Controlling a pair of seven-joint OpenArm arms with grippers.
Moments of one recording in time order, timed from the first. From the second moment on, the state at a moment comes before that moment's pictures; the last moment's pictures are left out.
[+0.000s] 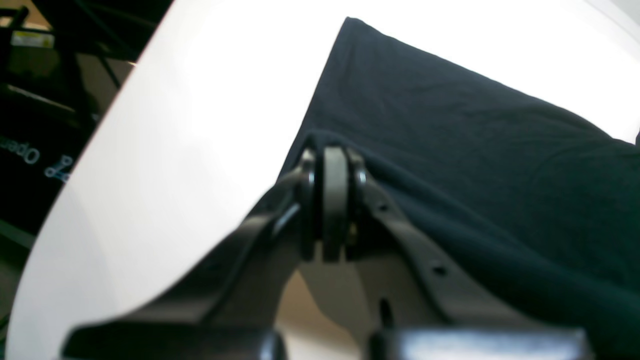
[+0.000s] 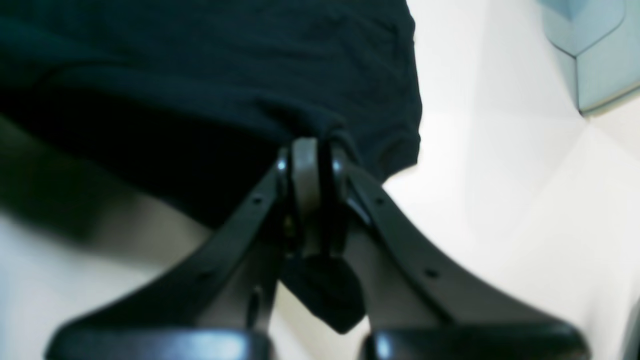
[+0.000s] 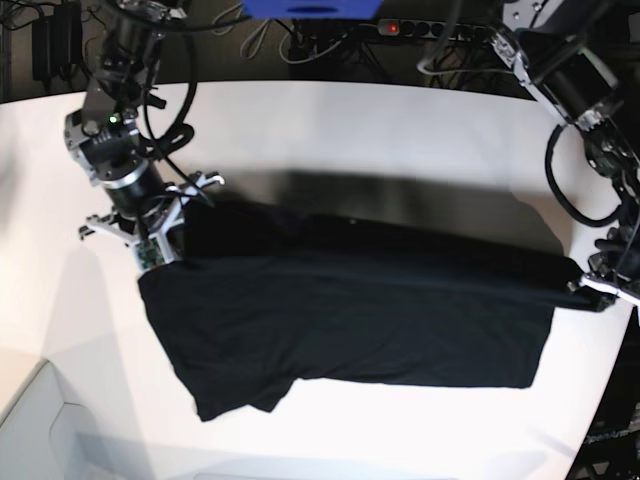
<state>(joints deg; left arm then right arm) -12.2 -12.6 -39.1 94.9 -19.2 -20.3 58.1 -10.9 -4.6 16.2 116.3 -8.4 36.3 -40.4</state>
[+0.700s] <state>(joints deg) 4.5 -12.7 -39.1 108.3 -19.4 -20.5 57.9 -19.8 0.8 16.2 116.2 -8.0 40.1 -40.7</state>
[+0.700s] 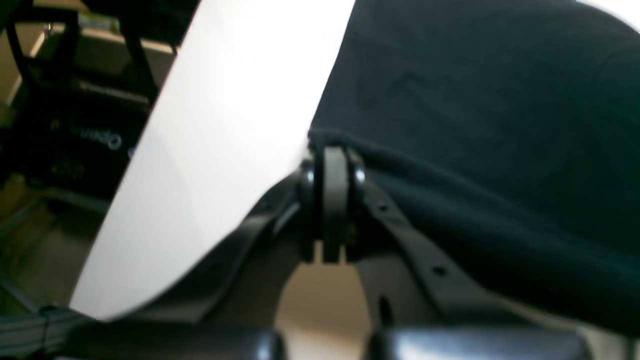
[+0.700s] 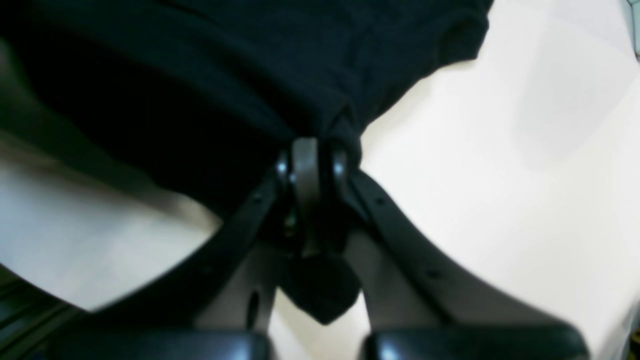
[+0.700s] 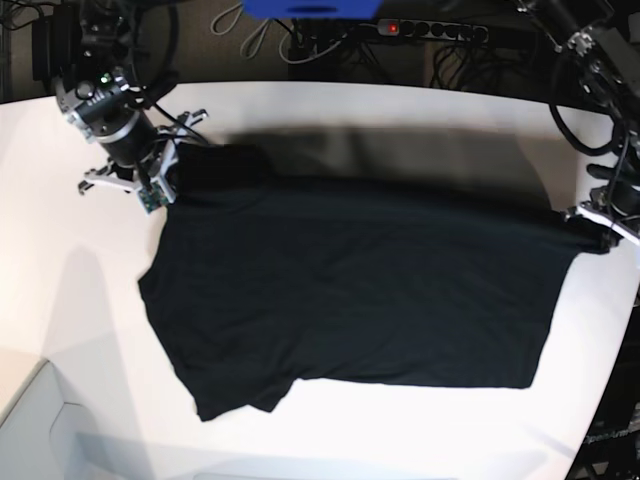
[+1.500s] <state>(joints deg) -14.2 -15.2 -38.8 81.6 -19.2 -20.5 57.3 -6.9 0.5 16.1 104.7 -8.0 40.1 -40.3</state>
